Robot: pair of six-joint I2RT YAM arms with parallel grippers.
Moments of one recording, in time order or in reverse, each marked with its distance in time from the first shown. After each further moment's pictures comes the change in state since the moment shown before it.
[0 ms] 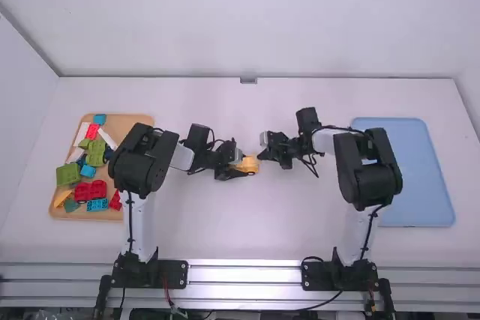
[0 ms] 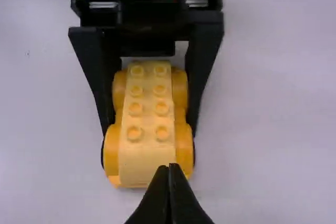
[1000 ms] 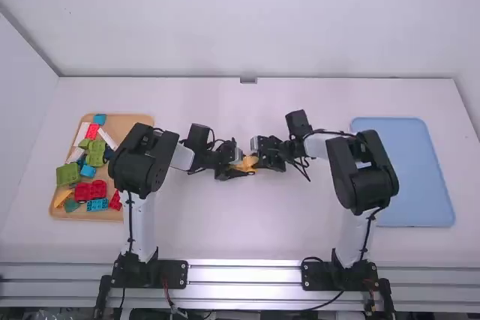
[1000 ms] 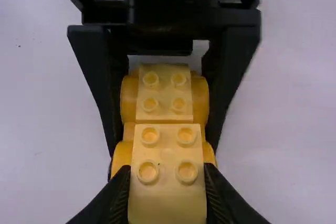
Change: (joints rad) left arm 0.000 0.000 0.000 0.003 -0.005 -0.003; right arm 0.082 -0.028 -0.040 0.084 0.093 0.066
